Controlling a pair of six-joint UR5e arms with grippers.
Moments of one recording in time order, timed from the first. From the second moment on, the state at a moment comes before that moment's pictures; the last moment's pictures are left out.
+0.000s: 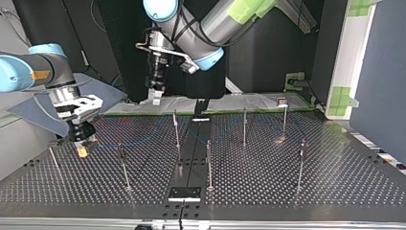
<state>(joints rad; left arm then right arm) -0.84 -1.97 -1.59 -2.56 -2.16 -2.02 1.76 -1.31 1.50 -0.22 1.18 1.79</state>
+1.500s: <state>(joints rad) -0.87 -2.17 -1.99 -2.16 -2.17 -1.93 1.76 -1.31 1.50 -0.22 1.18 1.79</state>
